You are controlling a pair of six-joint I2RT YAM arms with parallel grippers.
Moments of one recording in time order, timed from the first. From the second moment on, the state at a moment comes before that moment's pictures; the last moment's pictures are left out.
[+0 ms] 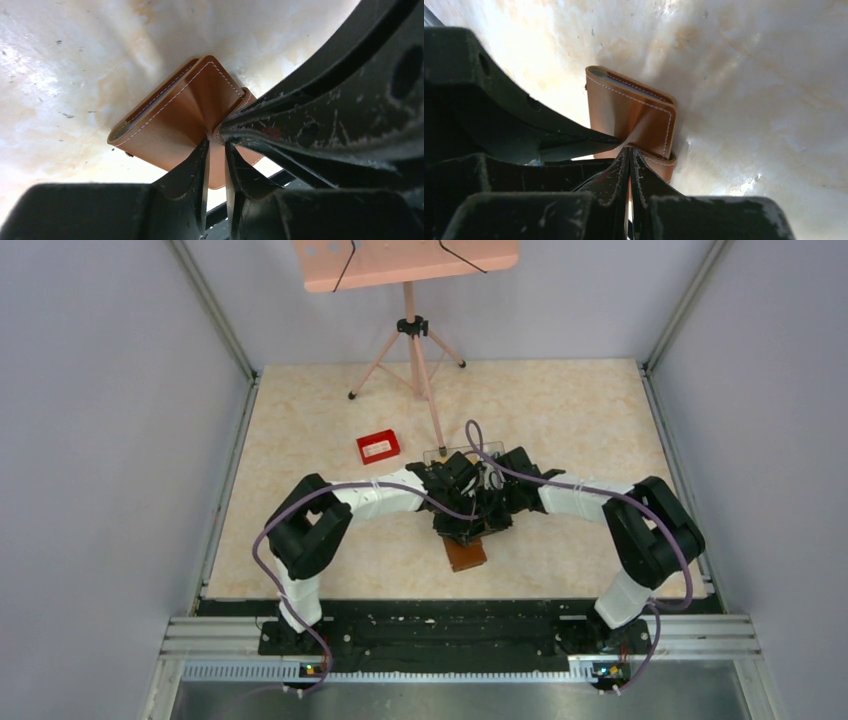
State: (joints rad) left arm -0.87 1.89 1.28 -0.59 0.22 -0.61; right arm 0.55 1.66 0.85 -0.25 -0.57 0.42
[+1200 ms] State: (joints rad) left arm -0.84 1.88 1.23 -0.47 0.26 -0.68; right arm 0.56 1.68 0.85 -0.35 -0.58 0.44
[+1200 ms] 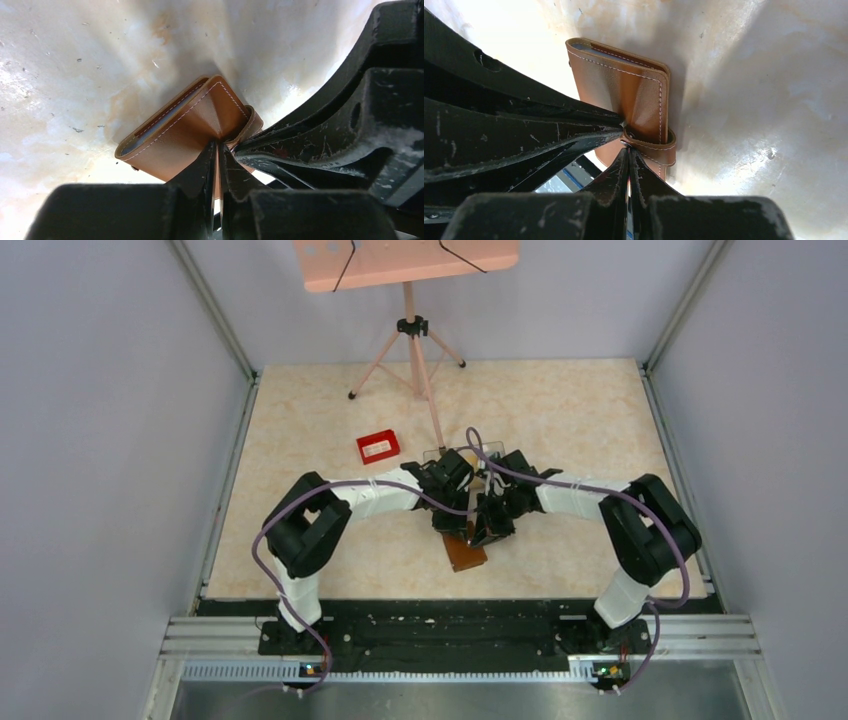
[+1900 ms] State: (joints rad) left arm -0.84 1.91 1.28 -0.53 0.26 -0.66; right arm 0.55 1.78 0.96 -0.49 -0.62 0.47
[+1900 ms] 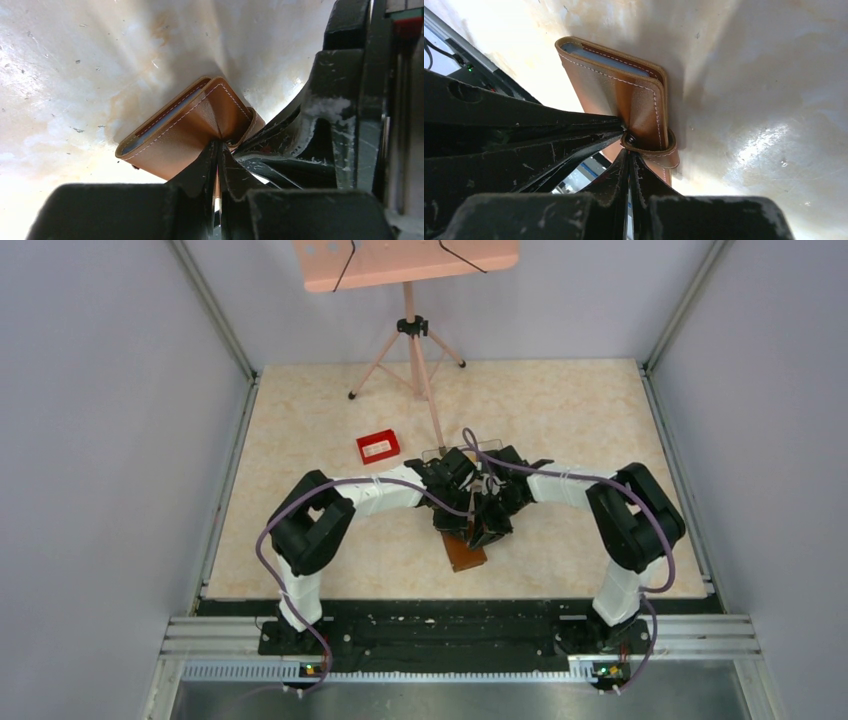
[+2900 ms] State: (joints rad) left arm -0.84 1.90 1.26 -0.50 0.25 -0.65; right arm 0.54 1.63 0.92 -0.43 -0.53 0.40
